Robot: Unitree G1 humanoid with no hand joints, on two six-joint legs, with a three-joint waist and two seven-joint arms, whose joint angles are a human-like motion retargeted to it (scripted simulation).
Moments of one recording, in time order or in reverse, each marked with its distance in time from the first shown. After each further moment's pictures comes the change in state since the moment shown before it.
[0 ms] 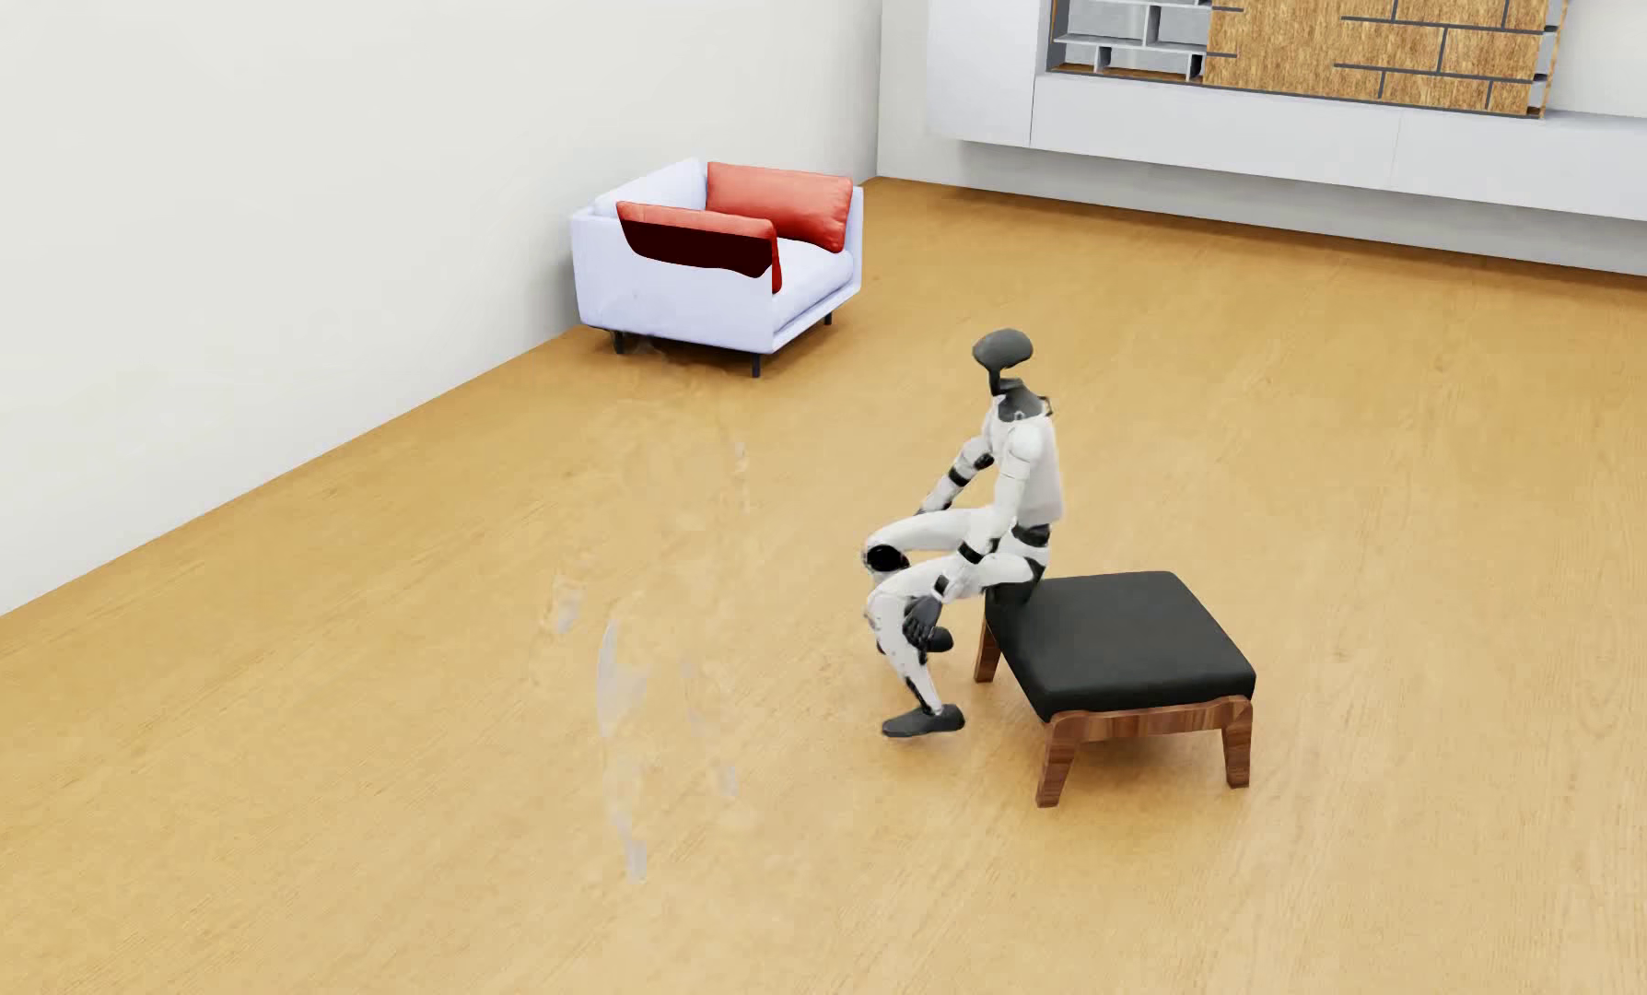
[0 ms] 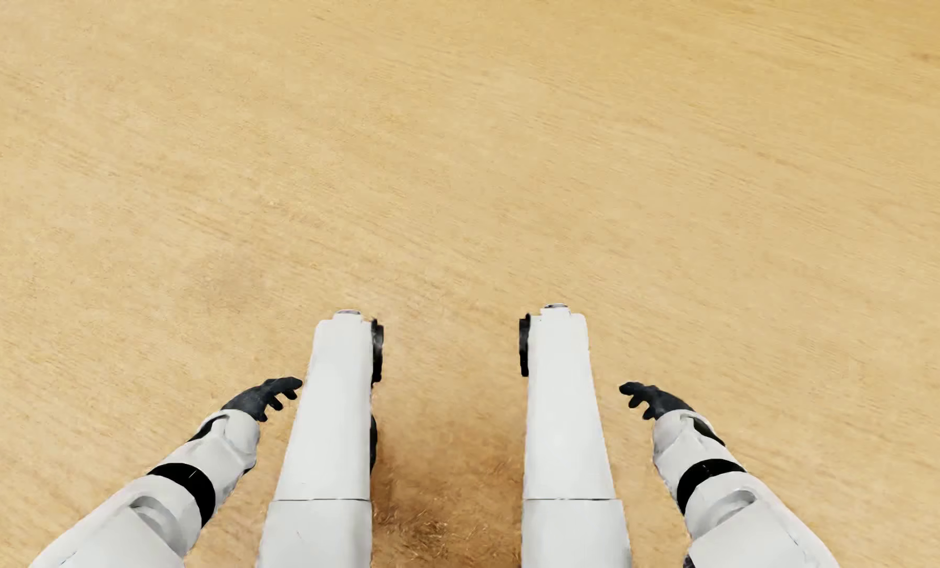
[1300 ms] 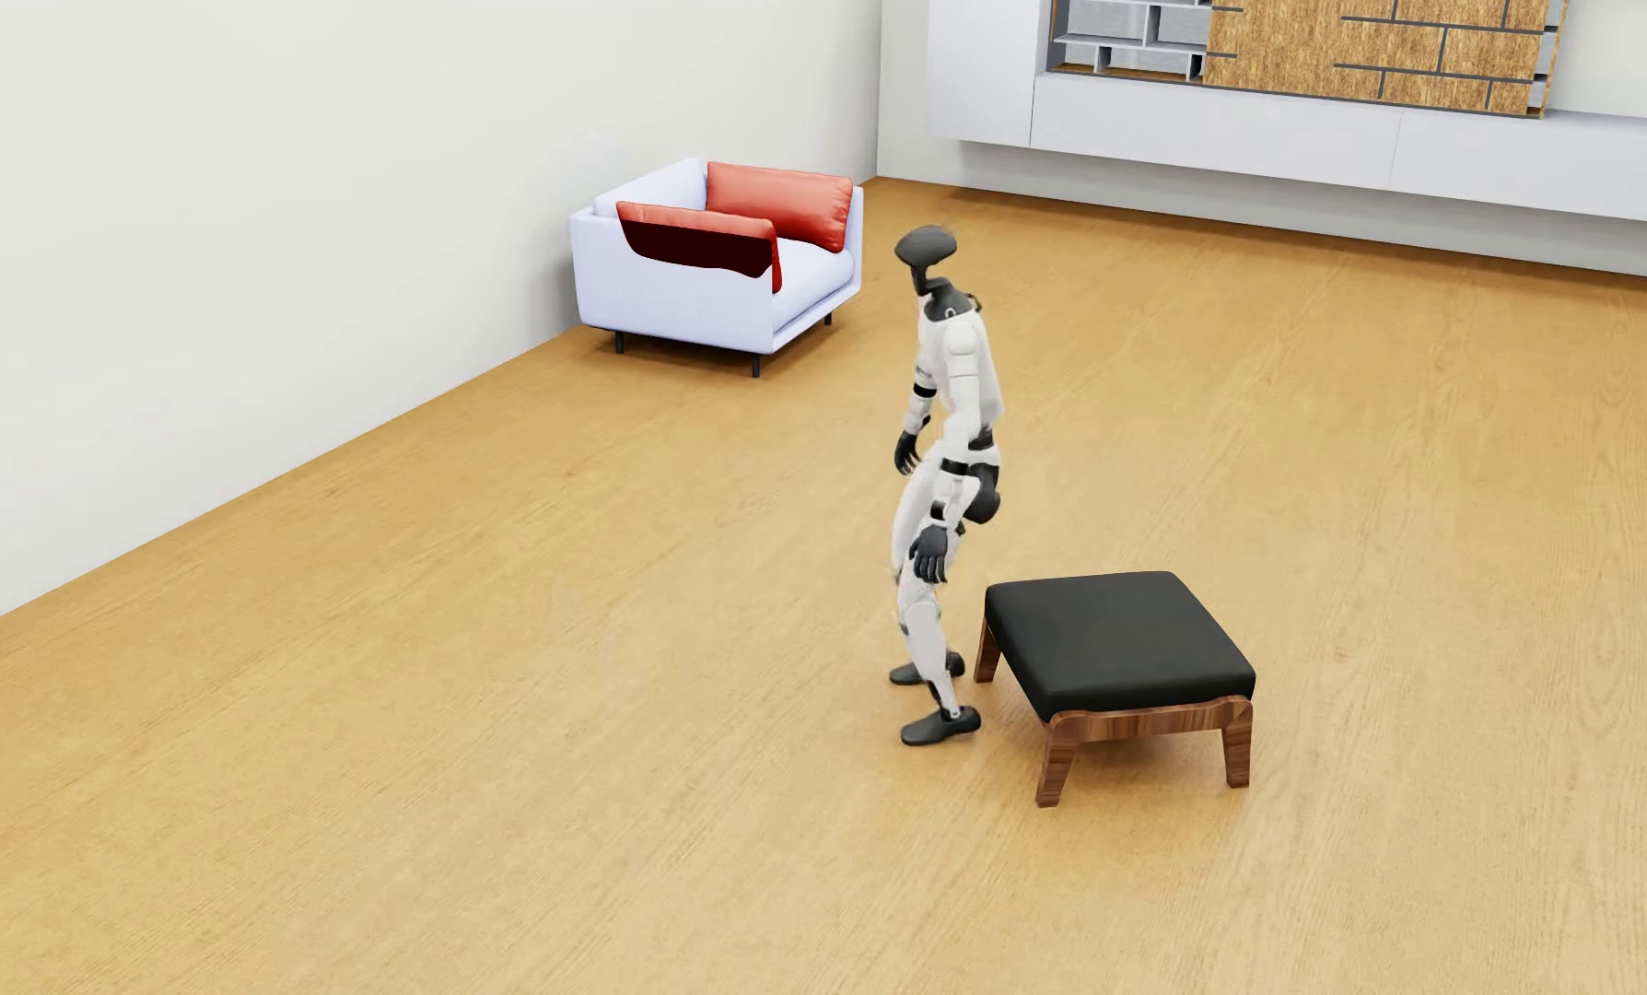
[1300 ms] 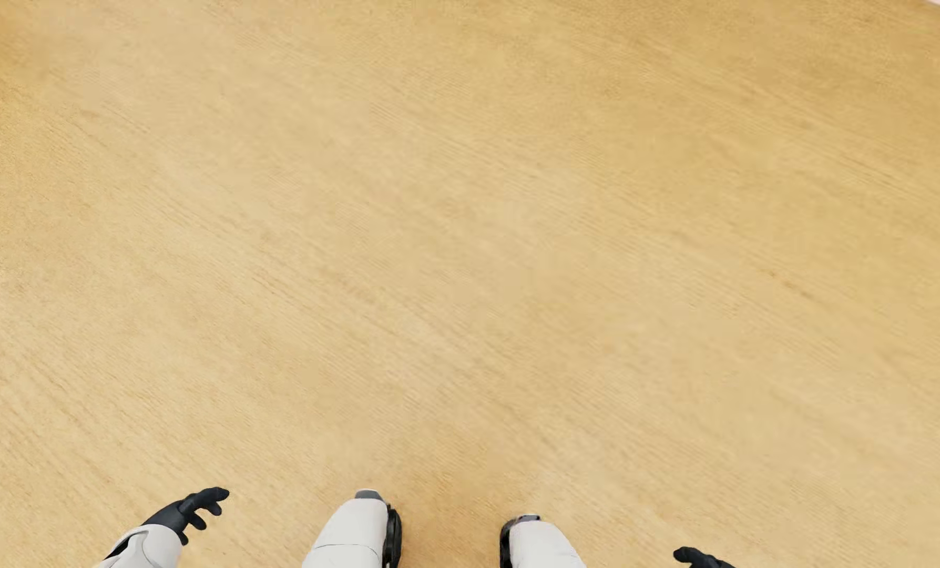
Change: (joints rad) body 0.644 0.797 0.010 0.043 0.011 0.006 0.100 -0.148 -0.266 -1.079 -1.253 0.309 0.426 0.197 0.129 0.107 -0.059 -0.177 -0.004 0.149 -0.070 -0.016 -0.039 0.083 -0.035 -0.042 -0.072 -0.033 0.001
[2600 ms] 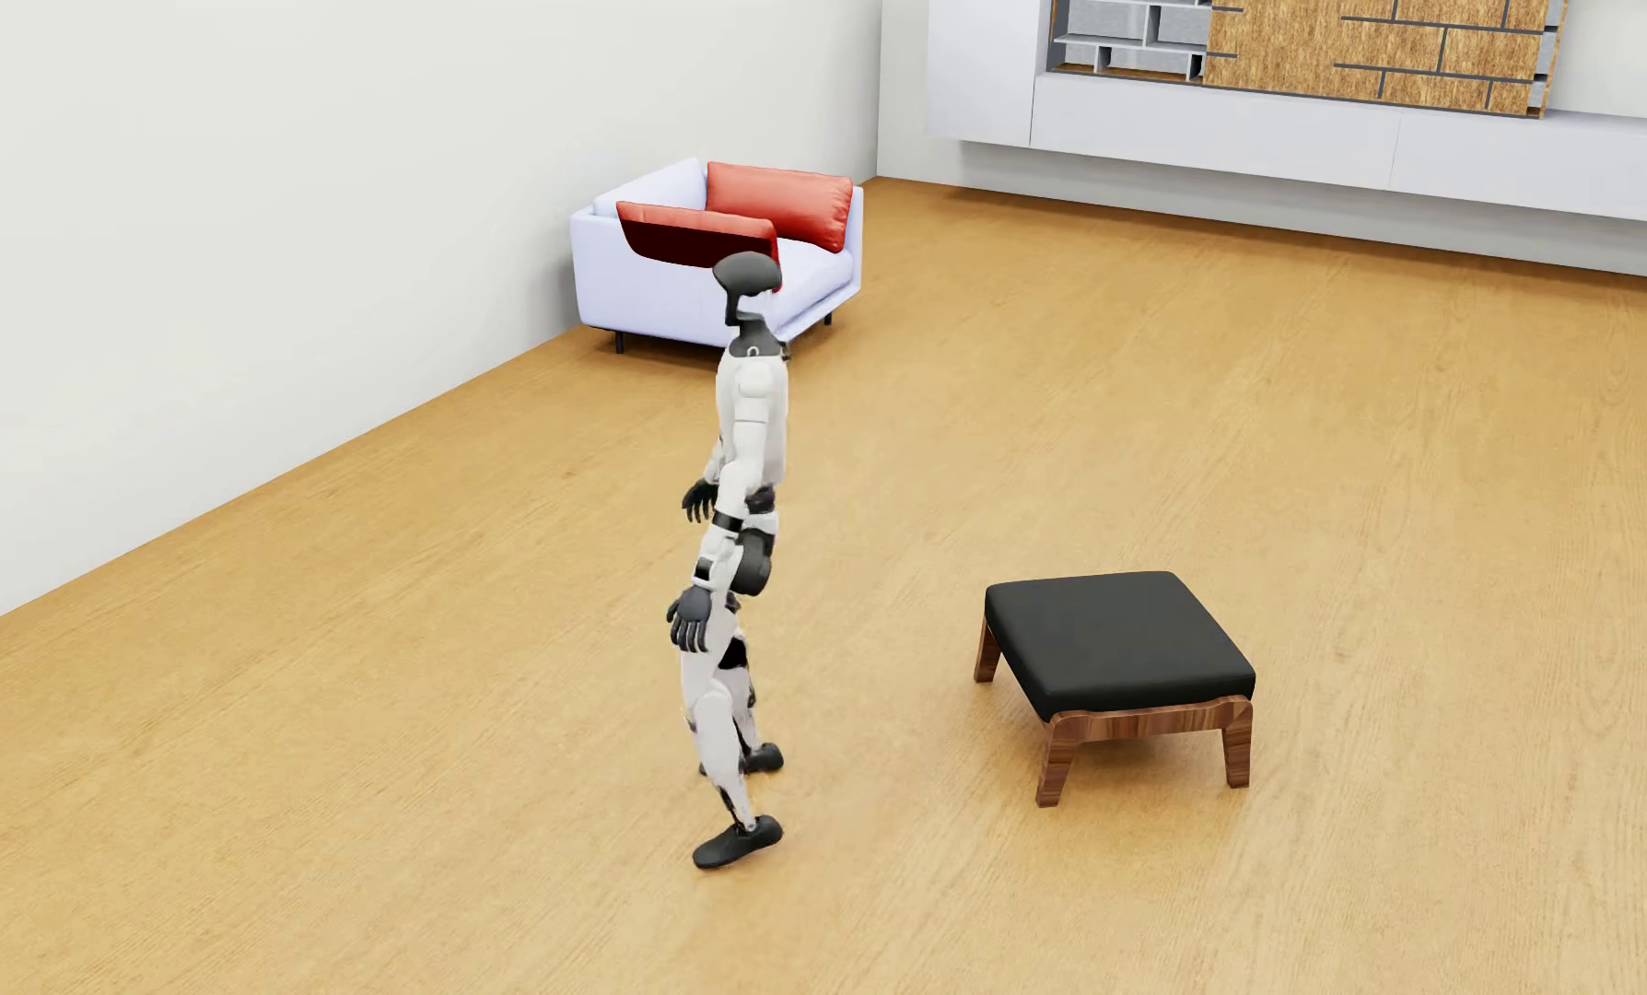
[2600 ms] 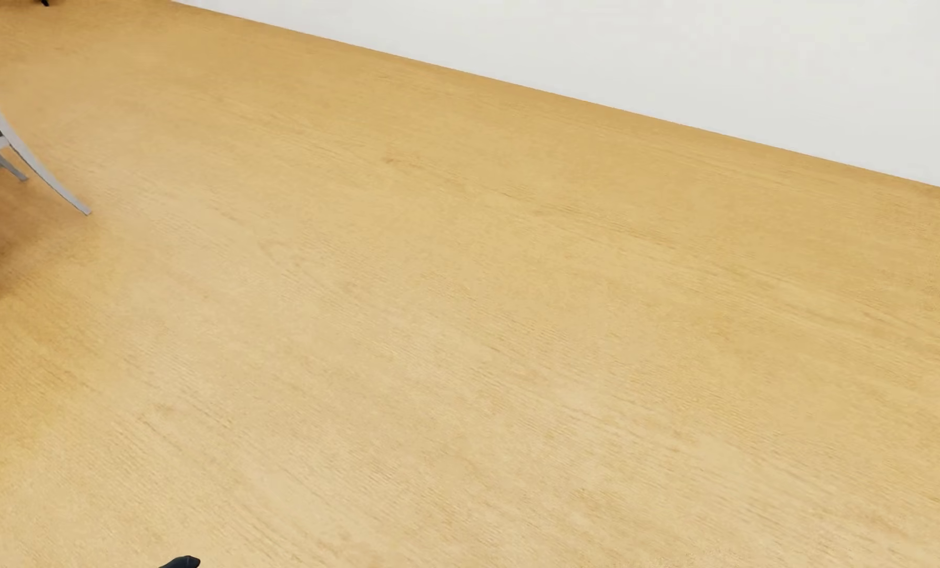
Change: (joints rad) body 0.299 0.330 -0.017 0.102 -0.052 -0.003 0.068 -0.024 -0.146 -0.212 -0.271 0.123 0.119 0.141 0.102 -0.007 0.007 -0.004 0.097 0.030 -0.169 0.051 -0.005 -0.051 0.095 0.015 -0.029 0.002 -0.112
